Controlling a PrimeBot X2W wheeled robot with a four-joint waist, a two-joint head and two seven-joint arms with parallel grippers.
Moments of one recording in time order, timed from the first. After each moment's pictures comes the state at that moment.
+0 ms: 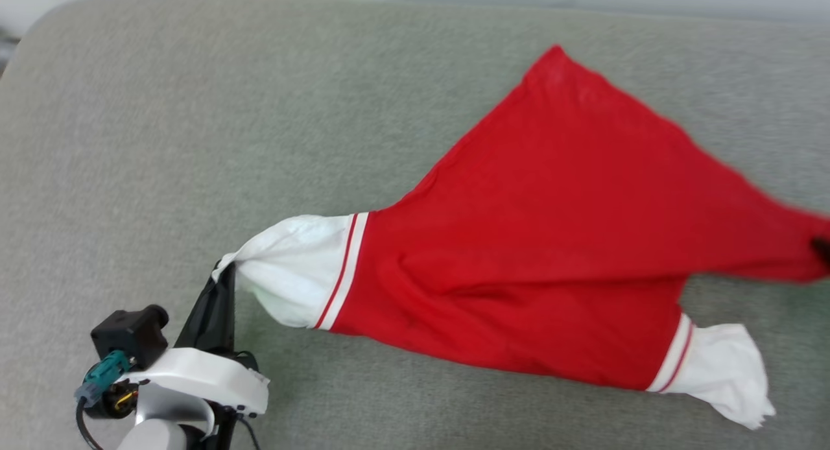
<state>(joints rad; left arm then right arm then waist) -0.10 0.36 -0.27 0.03 -0.61 0.17 -0.18 -0.41 -0.40 -0.25 0.26 0.48 0.13 0.82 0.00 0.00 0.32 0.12</state>
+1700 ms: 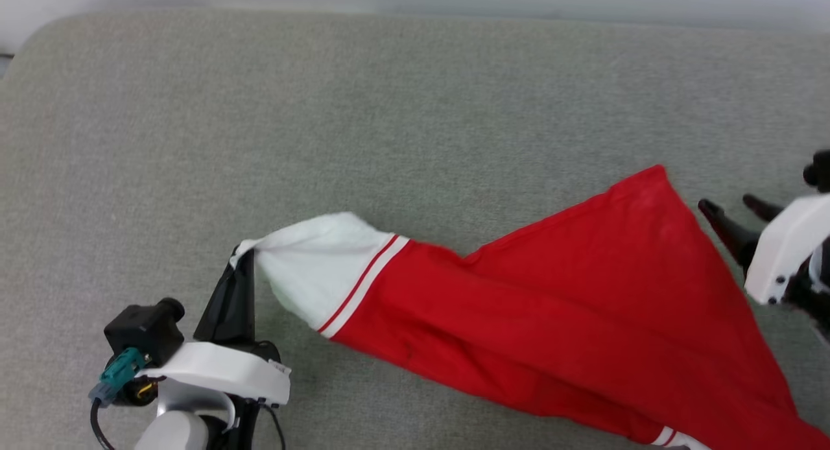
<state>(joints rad) -0.11 0.33 -0.29 0.00 -0.62 0.17 -0.22 -0.45 -0.45 0.11 0.30 0.59 0.13 0.48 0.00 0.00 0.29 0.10</state>
